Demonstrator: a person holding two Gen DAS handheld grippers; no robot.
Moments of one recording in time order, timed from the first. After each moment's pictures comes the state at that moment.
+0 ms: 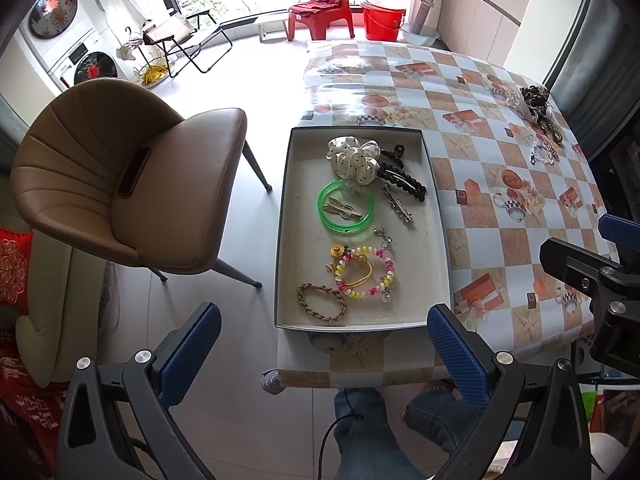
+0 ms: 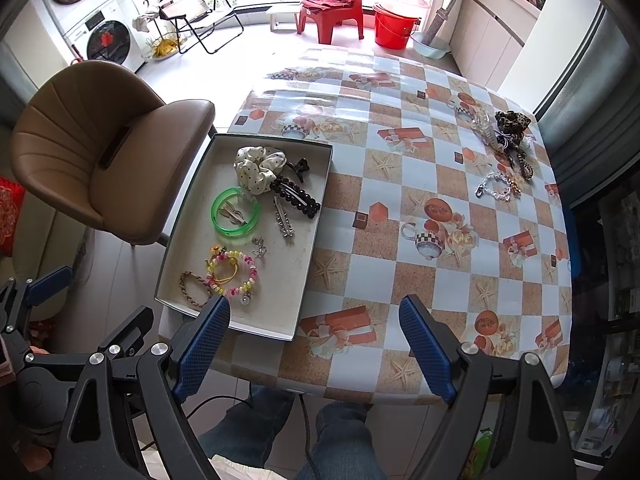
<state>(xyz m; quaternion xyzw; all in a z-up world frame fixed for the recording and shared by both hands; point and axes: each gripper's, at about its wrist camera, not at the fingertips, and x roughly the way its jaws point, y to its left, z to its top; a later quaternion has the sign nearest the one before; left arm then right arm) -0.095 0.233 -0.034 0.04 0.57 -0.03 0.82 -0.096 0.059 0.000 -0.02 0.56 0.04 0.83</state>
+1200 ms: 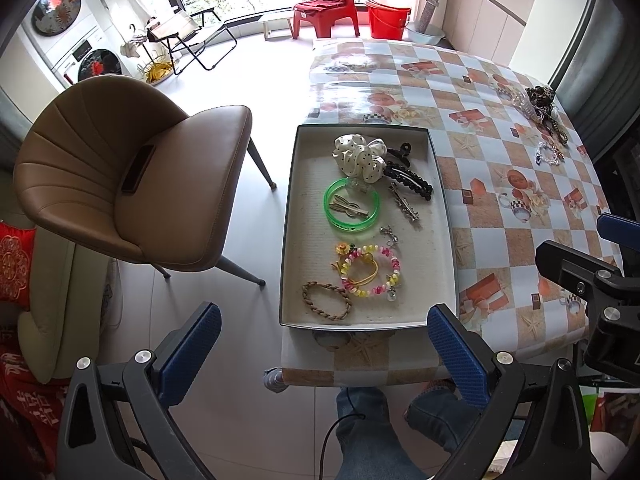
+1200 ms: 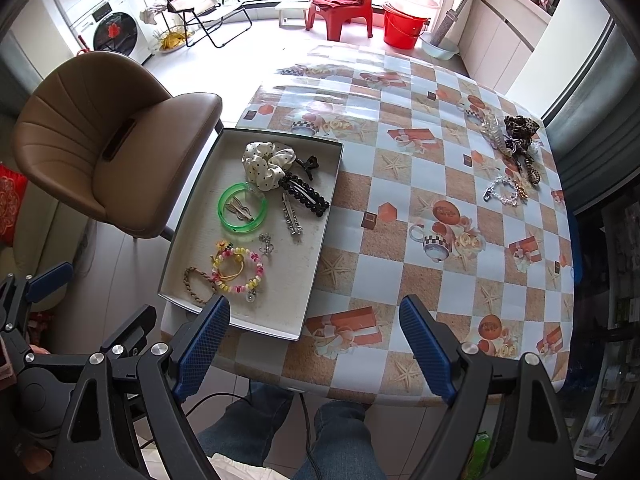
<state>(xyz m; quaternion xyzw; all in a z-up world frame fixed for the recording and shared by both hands) -0.098 0.239 -0.037 0.04 0.57 -0.02 0.82 -0.097 0.067 -0.002 -0.02 0.56 0.03 0.83</state>
